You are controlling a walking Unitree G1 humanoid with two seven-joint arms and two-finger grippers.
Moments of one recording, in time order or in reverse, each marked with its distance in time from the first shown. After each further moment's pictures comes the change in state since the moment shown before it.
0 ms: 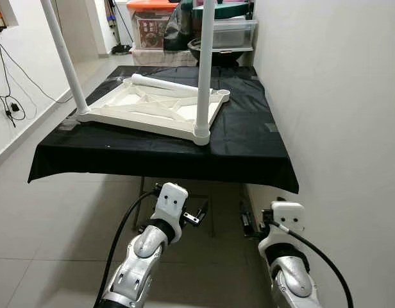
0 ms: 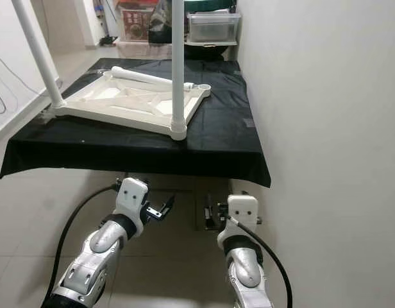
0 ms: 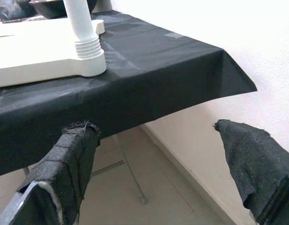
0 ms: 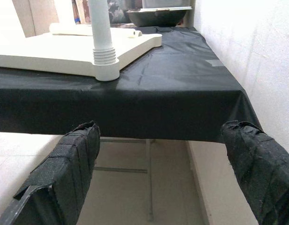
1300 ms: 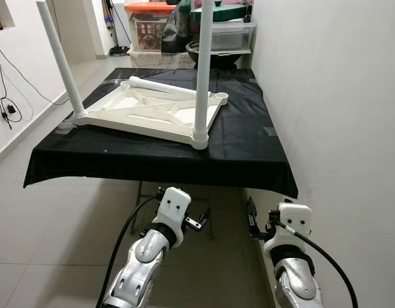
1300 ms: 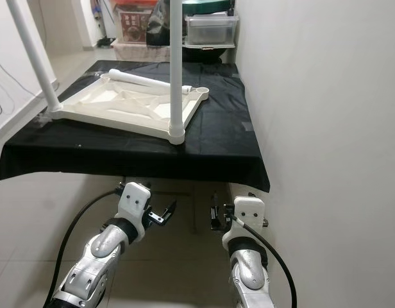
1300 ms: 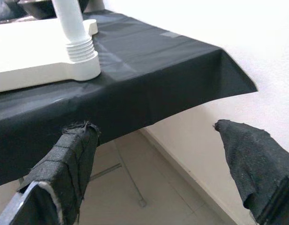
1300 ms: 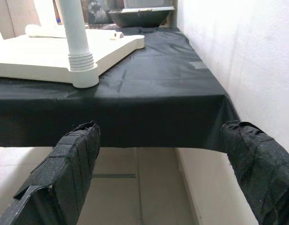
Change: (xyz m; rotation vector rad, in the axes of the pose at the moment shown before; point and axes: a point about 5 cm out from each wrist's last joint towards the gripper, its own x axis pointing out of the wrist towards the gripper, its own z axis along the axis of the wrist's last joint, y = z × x) left arm -0.003 -0.006 -0.003 0.021 0.002 -0.030; right arm -0.002 -0.007 0.000 0.007 -0.009 -0.049
